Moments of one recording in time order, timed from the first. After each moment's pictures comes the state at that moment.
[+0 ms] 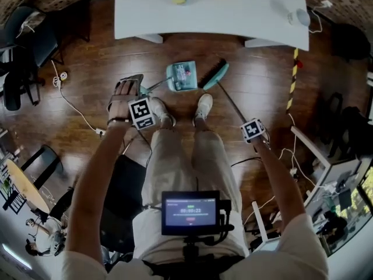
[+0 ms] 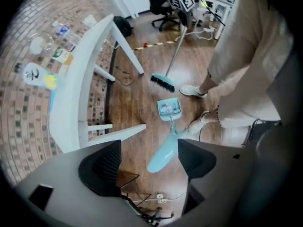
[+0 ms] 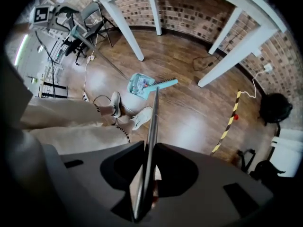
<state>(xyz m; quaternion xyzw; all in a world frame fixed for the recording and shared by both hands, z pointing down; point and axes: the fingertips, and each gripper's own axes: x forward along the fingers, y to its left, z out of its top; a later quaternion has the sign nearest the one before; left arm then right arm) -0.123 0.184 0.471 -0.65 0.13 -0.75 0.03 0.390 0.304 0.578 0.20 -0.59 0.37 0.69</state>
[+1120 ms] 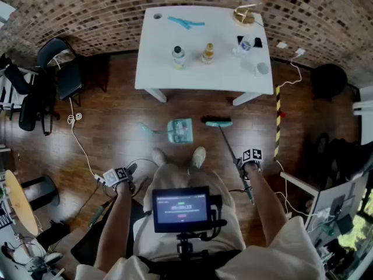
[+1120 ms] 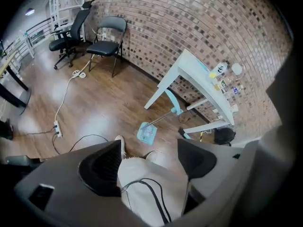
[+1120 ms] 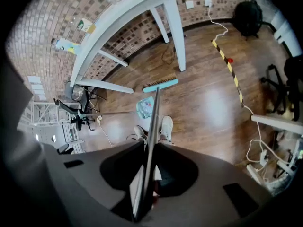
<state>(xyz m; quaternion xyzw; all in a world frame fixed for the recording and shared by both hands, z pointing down) -0.188 0.432 0.392 -0.41 0.61 -0.15 -0.65 0.402 0.298 0.498 0.32 -0.50 0.68 0.43</state>
